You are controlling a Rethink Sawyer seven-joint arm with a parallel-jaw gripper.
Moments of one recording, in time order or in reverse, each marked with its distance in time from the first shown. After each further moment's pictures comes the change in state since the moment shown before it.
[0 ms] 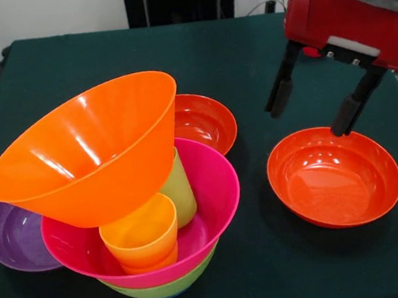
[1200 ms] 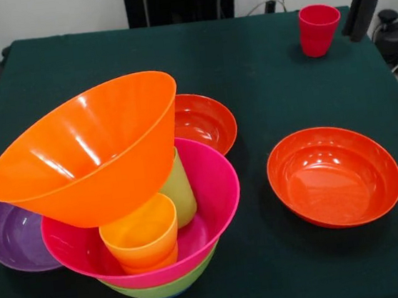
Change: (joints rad) arm -0.036 0.007 -0.150 -0.152 0.251 0.107 0.000
